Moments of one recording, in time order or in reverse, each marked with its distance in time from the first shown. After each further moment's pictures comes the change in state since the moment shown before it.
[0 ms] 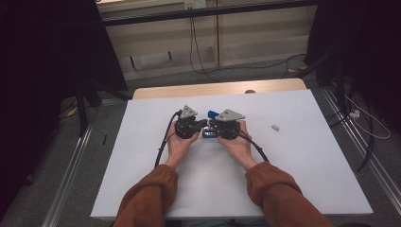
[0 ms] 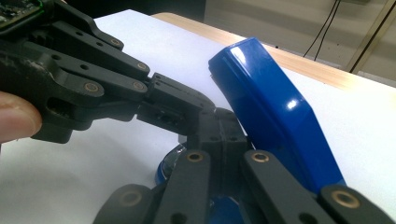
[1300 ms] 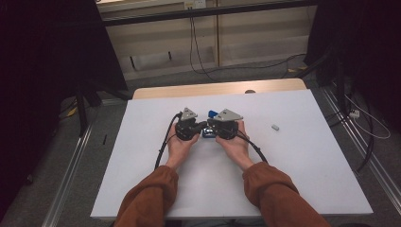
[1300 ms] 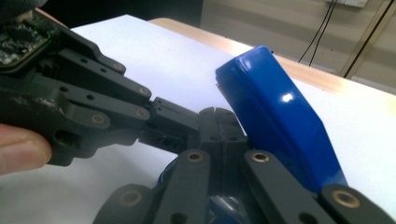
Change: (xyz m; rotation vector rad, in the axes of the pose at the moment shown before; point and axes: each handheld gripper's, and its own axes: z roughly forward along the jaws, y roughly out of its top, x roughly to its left) left arm 0.000 -0.008 0.004 0.010 0.004 -0.003; right arm 0.004 0.001 0.004 -0.024 -0.017 -0.004
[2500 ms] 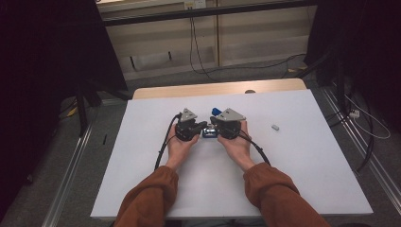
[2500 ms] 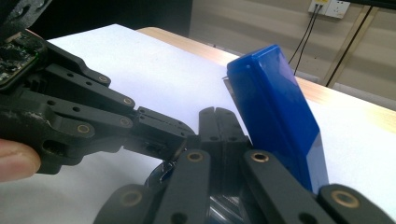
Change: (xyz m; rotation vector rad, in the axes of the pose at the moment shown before) left arm -0.001 -0.003 -0.001 -0.015 0.007 0.004; right arm -0.002 0.002 -0.008 -0.031 -0.052 -0.003
